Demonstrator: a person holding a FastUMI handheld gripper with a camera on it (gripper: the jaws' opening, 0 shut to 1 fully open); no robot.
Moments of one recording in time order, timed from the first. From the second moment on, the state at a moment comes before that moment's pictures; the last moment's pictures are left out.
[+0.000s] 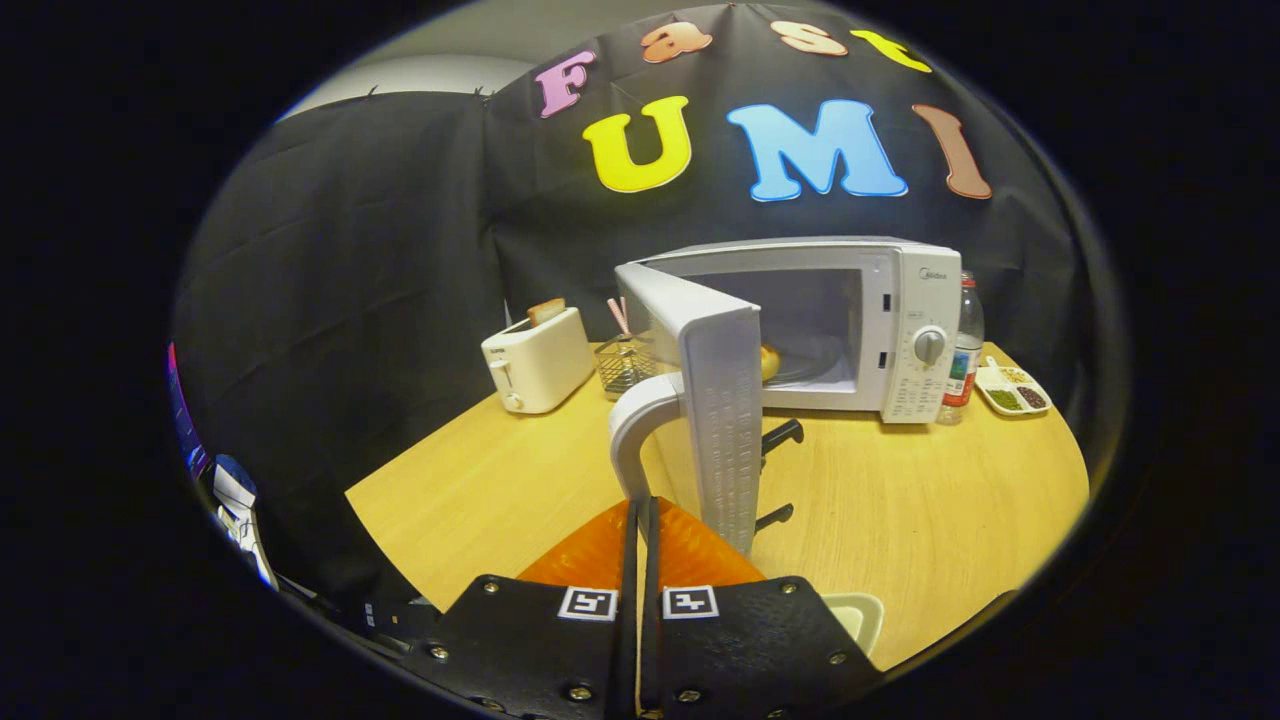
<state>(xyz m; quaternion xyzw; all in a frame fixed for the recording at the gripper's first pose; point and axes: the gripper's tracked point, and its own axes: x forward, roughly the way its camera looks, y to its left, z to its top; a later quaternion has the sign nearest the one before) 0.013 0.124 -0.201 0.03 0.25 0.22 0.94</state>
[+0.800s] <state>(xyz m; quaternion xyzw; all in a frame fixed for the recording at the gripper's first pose) 0.178 -0.006 -0.213 0.09 0.25 0.05 0.96</state>
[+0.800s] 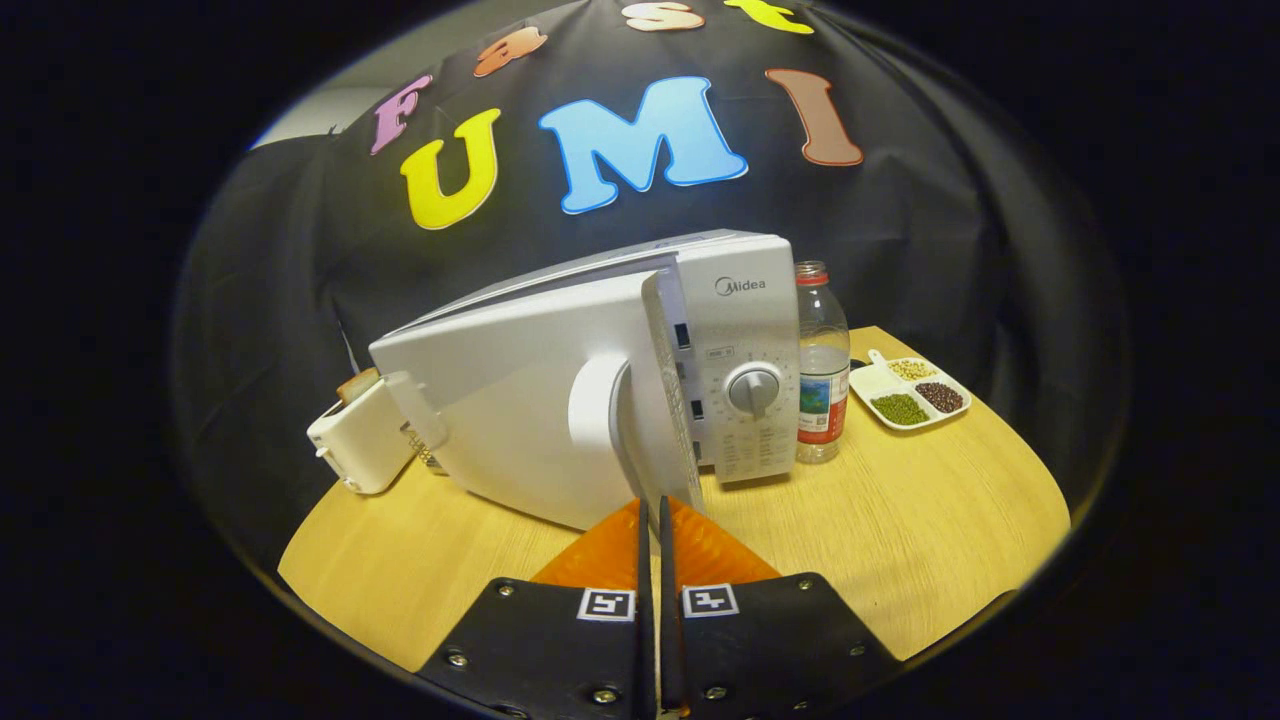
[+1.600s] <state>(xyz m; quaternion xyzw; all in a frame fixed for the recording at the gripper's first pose) 0.241 -0.005 -0.246 0.11 0.29 0.04 0.95</state>
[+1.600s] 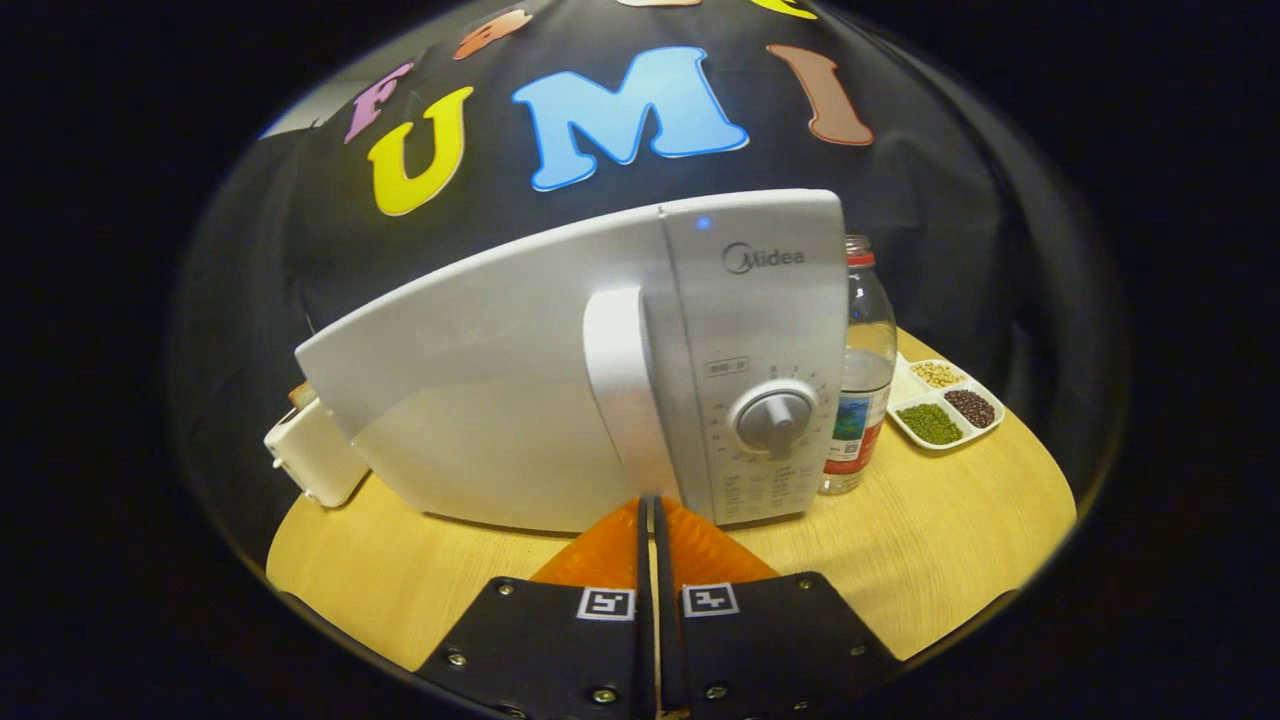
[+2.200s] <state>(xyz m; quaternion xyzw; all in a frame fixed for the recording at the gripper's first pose) 0.156 0.006 -0.114 0.04 0.13 0.07 0.99</state>
